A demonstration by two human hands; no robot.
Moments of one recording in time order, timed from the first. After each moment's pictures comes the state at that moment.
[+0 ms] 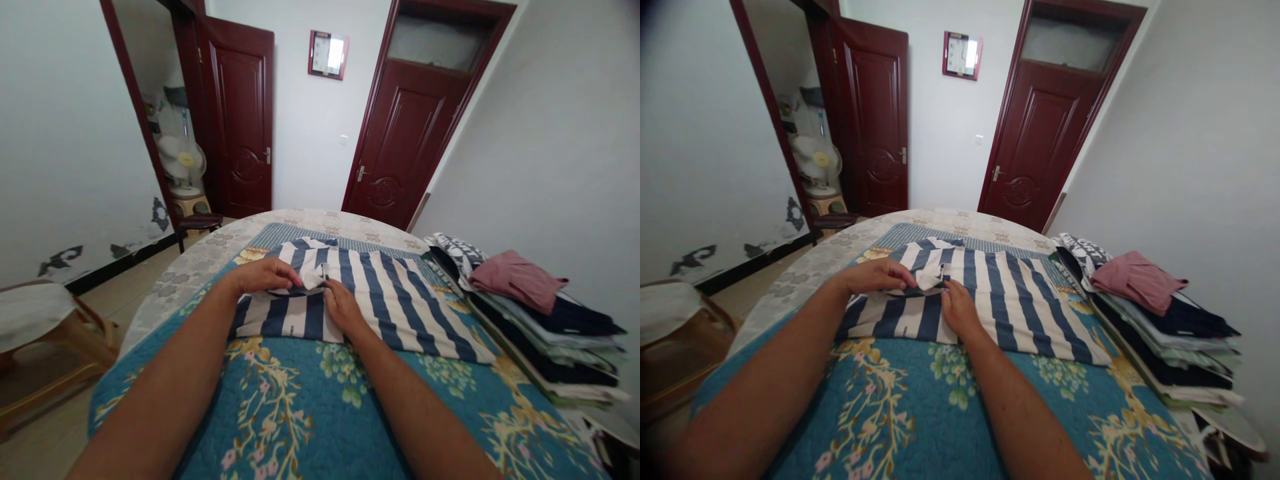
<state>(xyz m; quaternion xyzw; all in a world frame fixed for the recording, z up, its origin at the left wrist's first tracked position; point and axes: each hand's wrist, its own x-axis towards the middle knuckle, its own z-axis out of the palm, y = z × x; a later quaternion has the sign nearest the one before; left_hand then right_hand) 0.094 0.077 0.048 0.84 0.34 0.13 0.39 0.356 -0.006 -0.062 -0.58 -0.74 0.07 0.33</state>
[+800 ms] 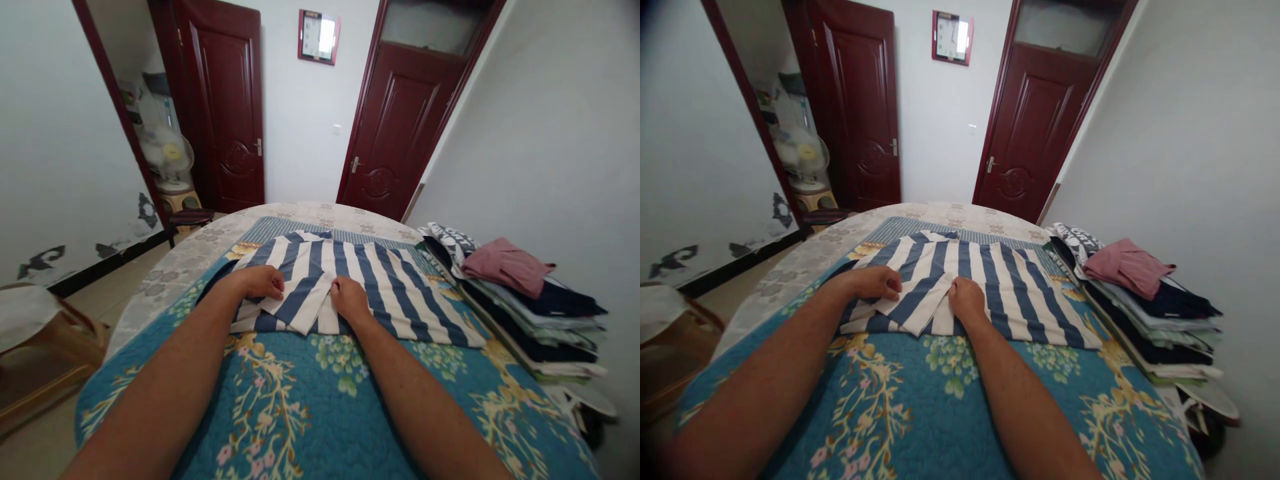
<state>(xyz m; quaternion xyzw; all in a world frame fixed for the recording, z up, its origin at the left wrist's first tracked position) 0.101 0.086 0.015 0.85 0.44 0.01 0.30 0.375 -0.006 -0.052 -0.74 -0.64 0.01 0.21</state>
